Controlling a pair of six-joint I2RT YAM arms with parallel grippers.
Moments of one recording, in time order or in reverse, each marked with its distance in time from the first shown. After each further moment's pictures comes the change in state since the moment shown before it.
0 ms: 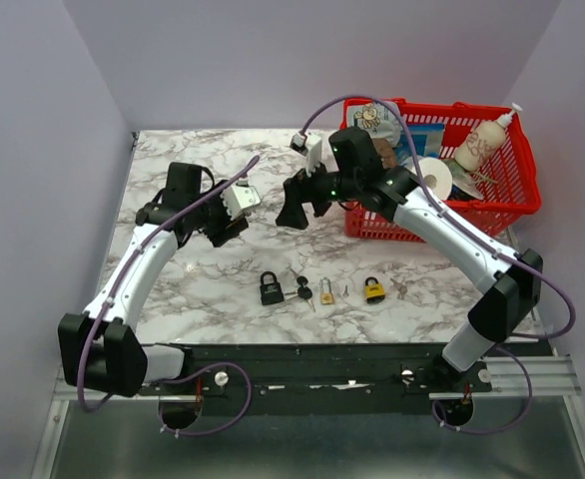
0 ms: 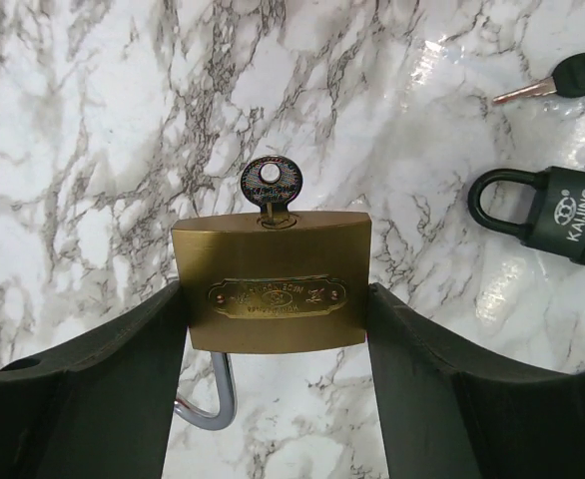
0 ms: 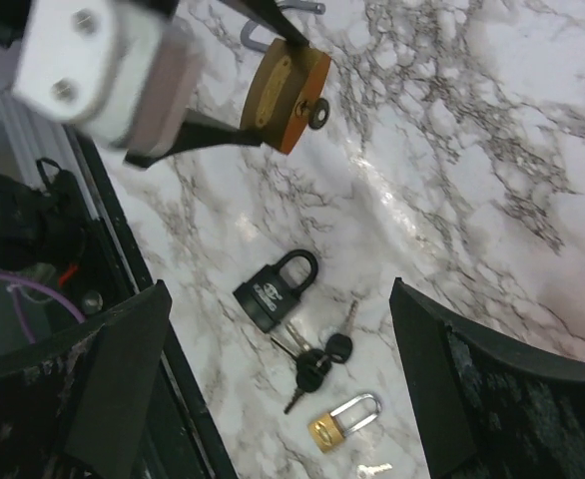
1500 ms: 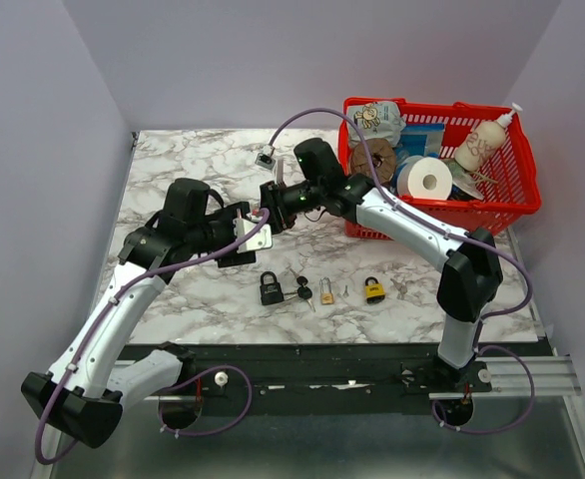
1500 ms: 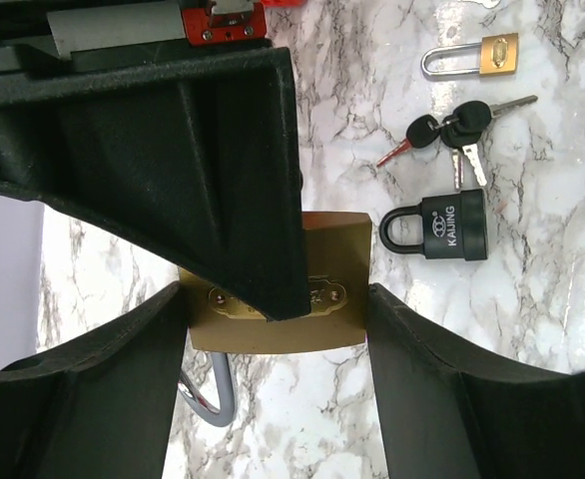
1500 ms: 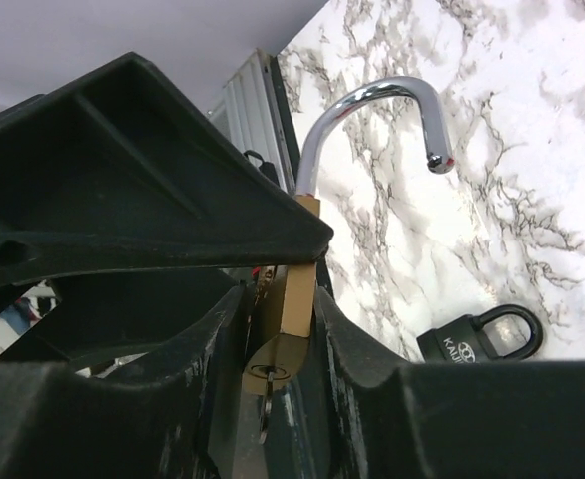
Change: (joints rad) left arm -0.222 -0.307 0.021 -0.175 0.043 0.129; right arm 0.068 0.234 0.053 0.214 -0.388 0.372
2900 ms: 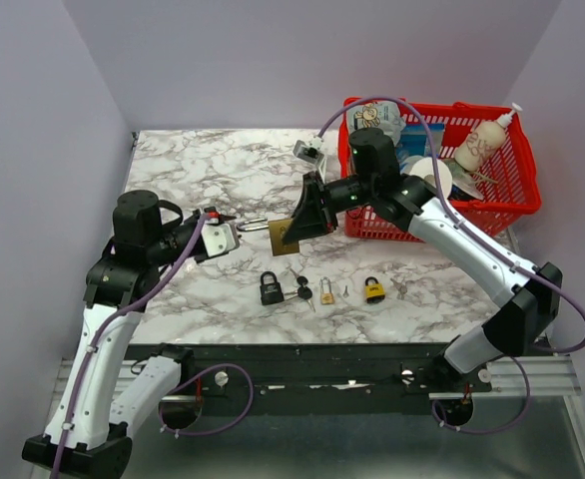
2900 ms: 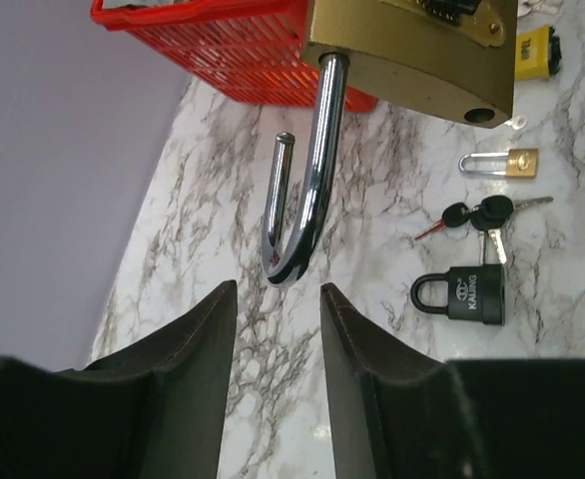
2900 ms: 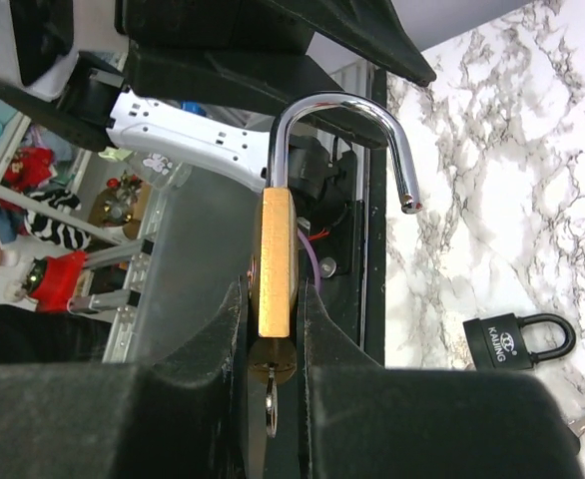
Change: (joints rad) left arm 0.200 -0.217 -0.052 0.121 0.244 -0.109; right arm -0.092 -0.308 -0.154 0.010 -0.269 -0.151
